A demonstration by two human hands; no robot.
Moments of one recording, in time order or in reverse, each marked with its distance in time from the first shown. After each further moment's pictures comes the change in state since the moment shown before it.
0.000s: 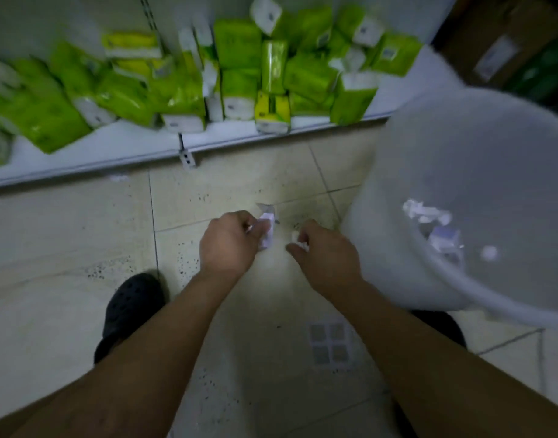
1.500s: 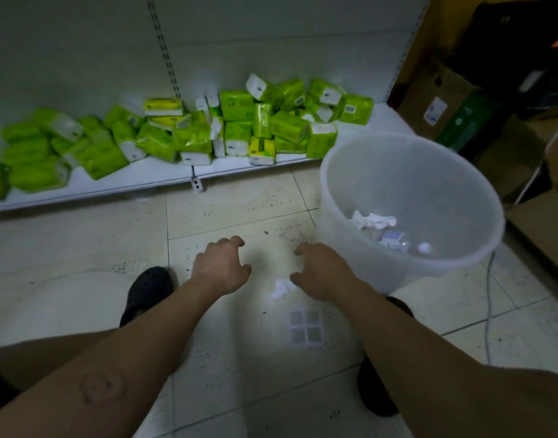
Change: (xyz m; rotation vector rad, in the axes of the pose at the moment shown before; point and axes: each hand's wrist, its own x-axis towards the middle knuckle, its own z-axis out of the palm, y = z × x) left_hand -0.116 0.042 -0.052 0.377 -0.245 0.009; right_hand -0.114 -0.003 -0.090 -0.034 -0.306 0.062
